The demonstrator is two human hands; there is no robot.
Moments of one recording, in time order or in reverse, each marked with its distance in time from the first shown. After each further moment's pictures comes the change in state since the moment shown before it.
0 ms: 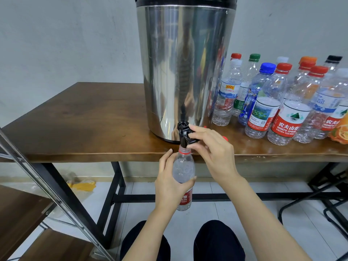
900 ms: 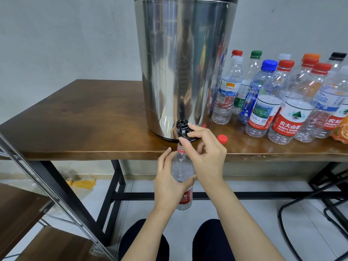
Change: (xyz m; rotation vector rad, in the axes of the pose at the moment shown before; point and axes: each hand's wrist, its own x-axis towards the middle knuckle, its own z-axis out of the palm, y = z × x) left_hand -0.001 0.005 0.002 -0.054 0.051 -0.006; right_hand -0.005 -0.023 0.026 0.139 0.256 0.255
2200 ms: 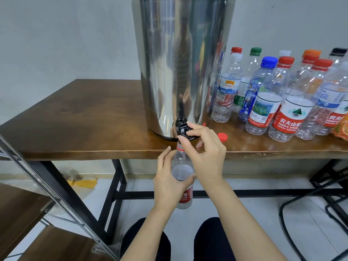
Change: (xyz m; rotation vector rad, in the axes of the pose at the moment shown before) left_hand 0.000 -0.004 0.000 0.005 -0.005 0.015; right_hand -0.001 0.000 0.002 -0.041 0.038 -0.041
